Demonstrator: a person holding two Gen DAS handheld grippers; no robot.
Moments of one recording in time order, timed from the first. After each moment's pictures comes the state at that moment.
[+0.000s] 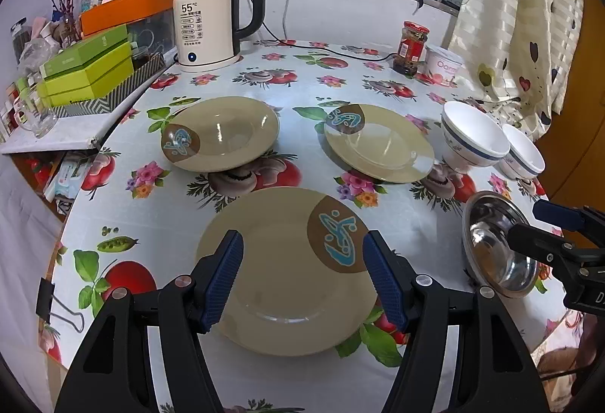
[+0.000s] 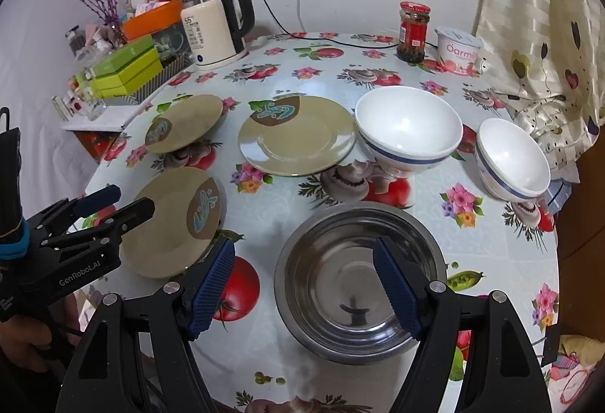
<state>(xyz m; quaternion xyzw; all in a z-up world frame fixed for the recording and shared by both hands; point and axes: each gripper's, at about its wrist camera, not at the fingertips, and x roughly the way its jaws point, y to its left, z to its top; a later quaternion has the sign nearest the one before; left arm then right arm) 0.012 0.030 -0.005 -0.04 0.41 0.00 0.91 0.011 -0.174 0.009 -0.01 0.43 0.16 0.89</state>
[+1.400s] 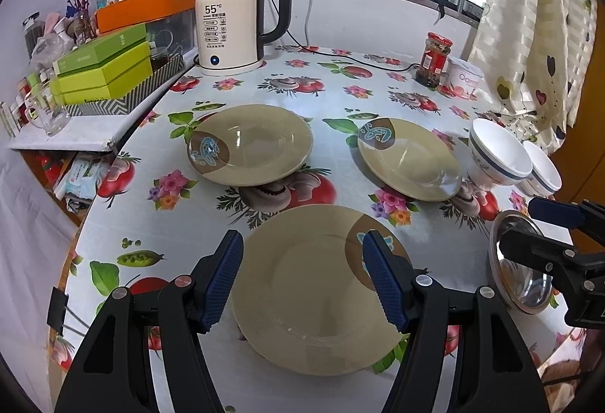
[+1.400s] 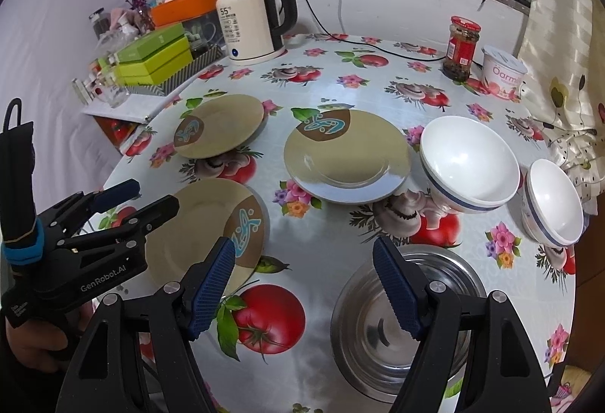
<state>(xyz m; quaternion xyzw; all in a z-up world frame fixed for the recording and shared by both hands) 0.023 0.058 -0.004 -0.05 0.40 0.02 0.91 0.034 -0.125 0.017 -0.04 0.44 0.21 0.87</state>
